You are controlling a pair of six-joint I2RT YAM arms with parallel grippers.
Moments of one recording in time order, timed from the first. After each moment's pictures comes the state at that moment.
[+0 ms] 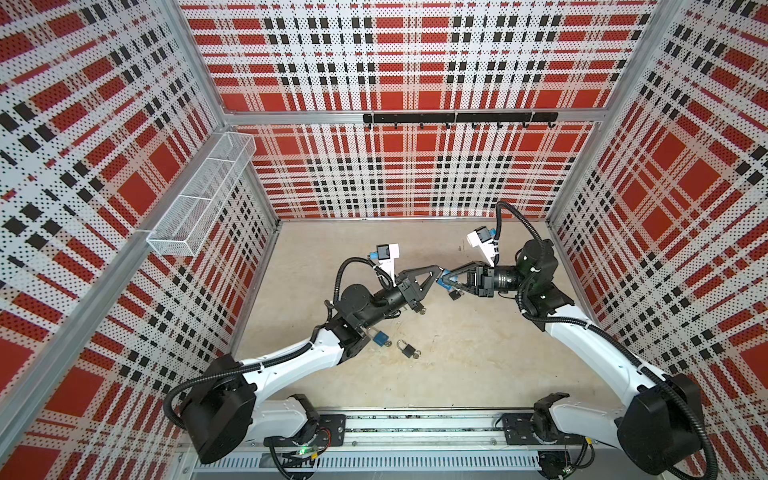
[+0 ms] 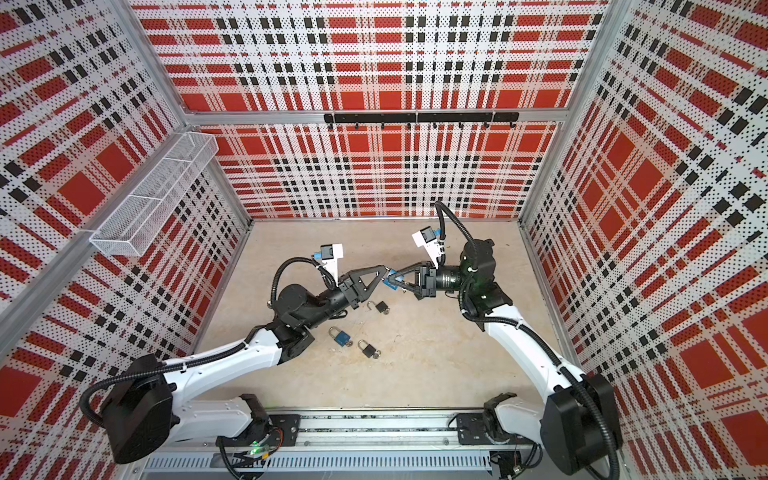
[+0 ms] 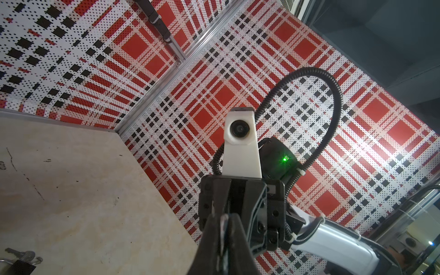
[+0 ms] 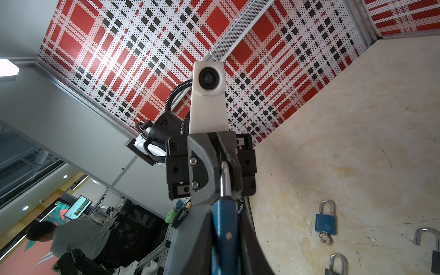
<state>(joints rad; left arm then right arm) -0.81 1.28 0.69 0.85 0.26 -0.89 0.37 1.23 0.90 0.35 -1.18 0.77</state>
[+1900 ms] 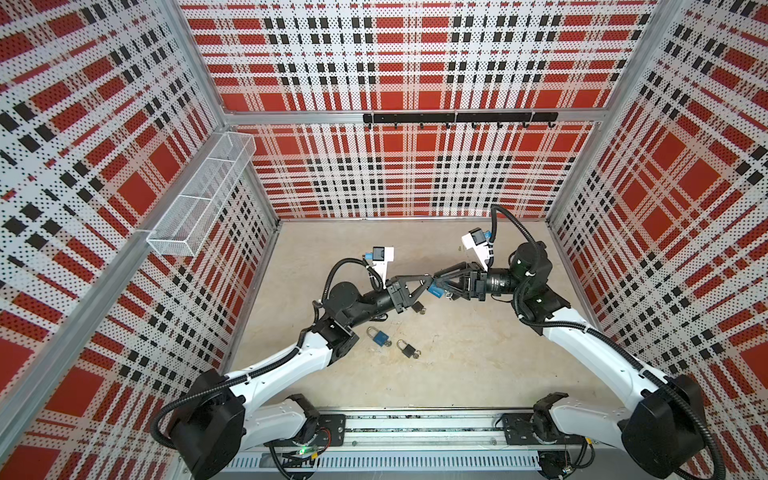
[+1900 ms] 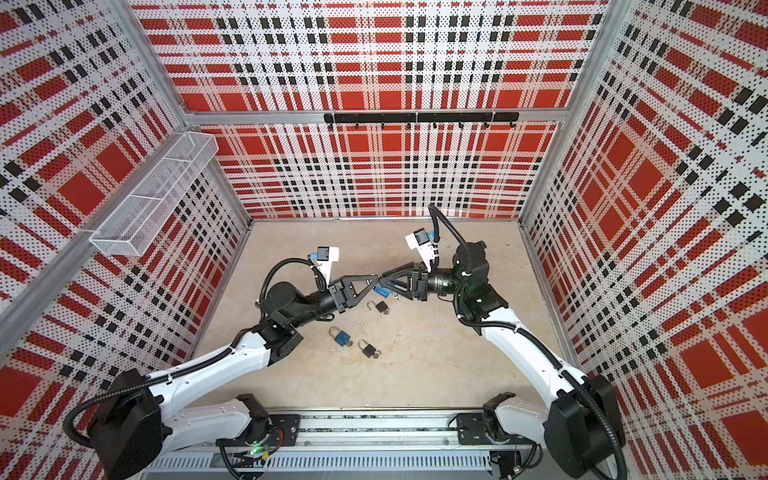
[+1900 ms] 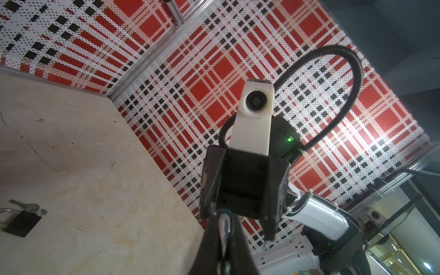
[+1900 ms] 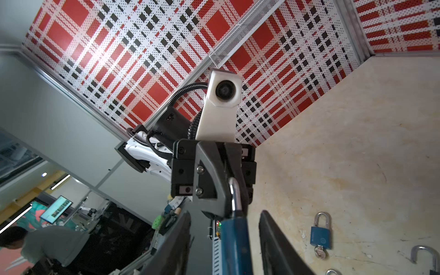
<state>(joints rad) -0.68 1.18 0.66 0.74 0.47 -0.98 0.43 1.20 0.89 0.33 -1.07 0.69</state>
